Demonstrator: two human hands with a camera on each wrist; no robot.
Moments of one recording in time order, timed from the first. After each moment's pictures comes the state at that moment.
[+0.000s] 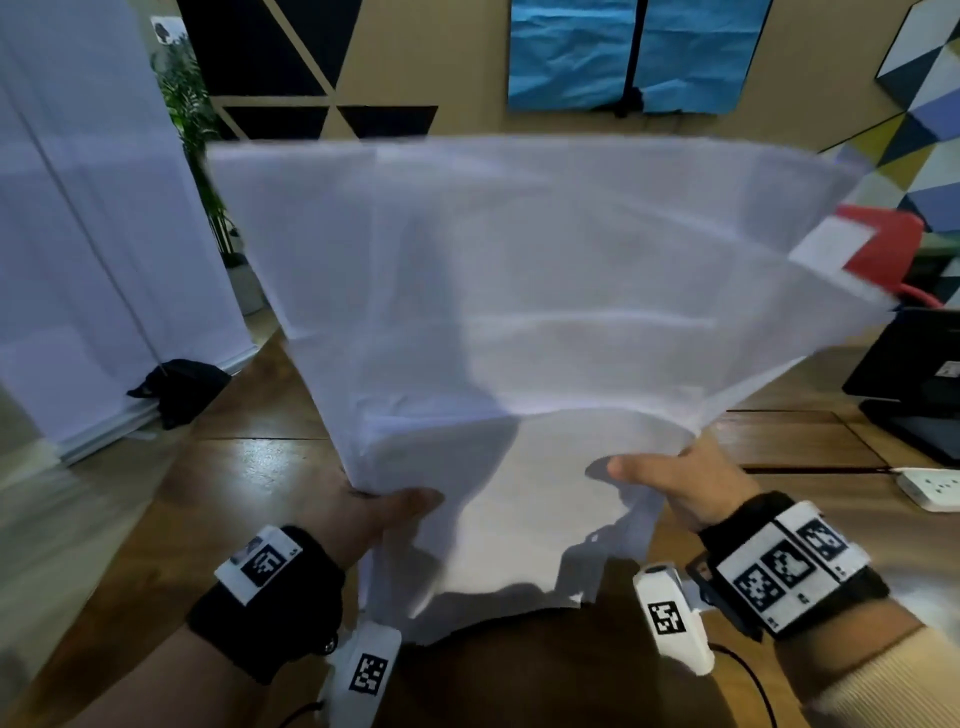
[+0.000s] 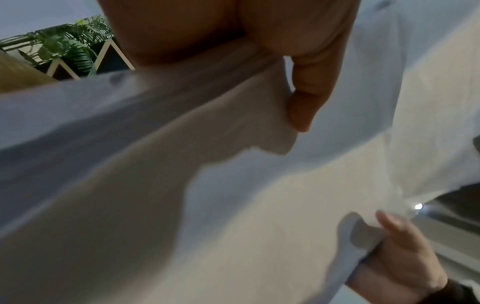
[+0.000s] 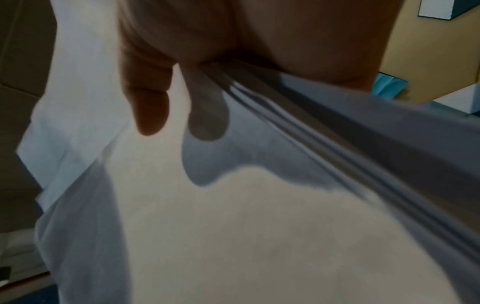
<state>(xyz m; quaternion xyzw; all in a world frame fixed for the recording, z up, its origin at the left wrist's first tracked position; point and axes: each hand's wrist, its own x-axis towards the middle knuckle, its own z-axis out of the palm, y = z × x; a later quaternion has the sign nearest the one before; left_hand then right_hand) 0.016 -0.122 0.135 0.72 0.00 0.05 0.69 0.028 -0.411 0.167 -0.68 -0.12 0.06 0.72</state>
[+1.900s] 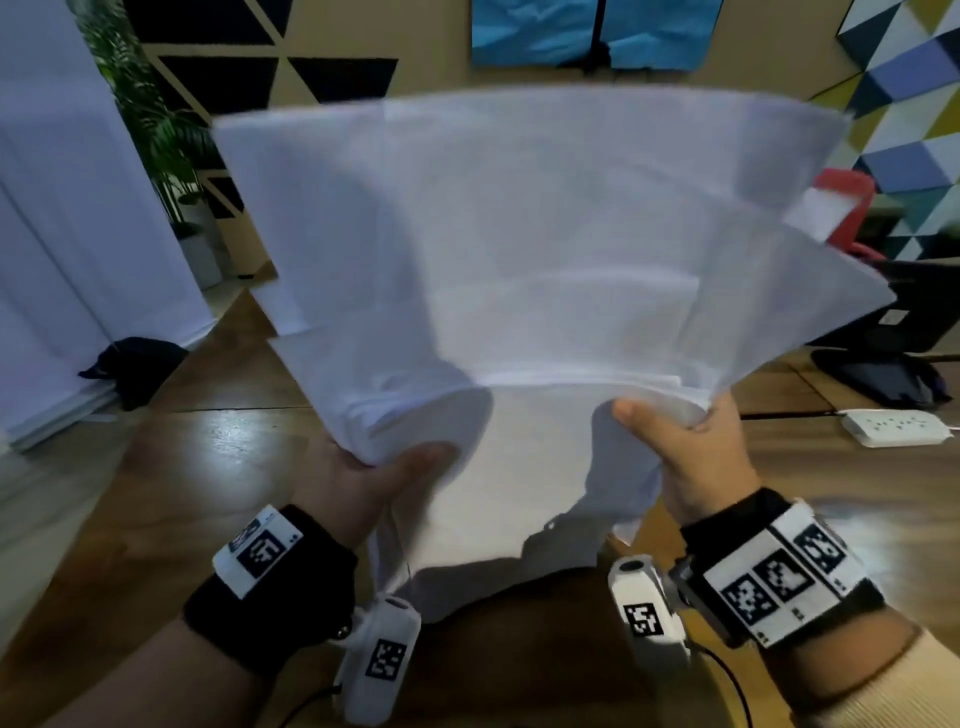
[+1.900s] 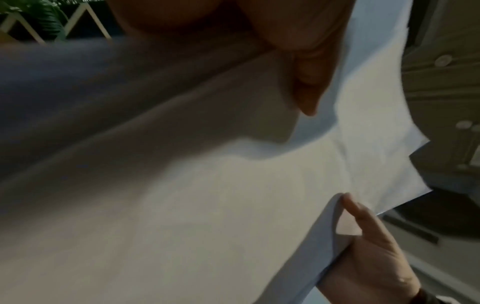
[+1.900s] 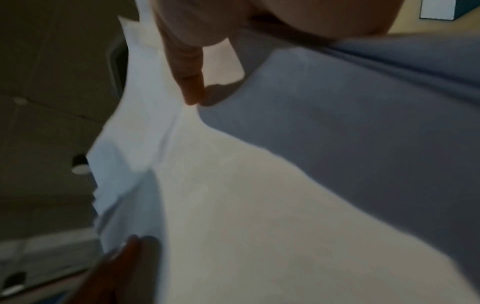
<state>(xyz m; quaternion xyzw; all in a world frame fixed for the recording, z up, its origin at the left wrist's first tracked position) -0.016 -0.157 0.156 0.74 0.00 0.11 0.66 -0.010 -0.412 0.154 -0.61 -0.03 -0.16 0.77</state>
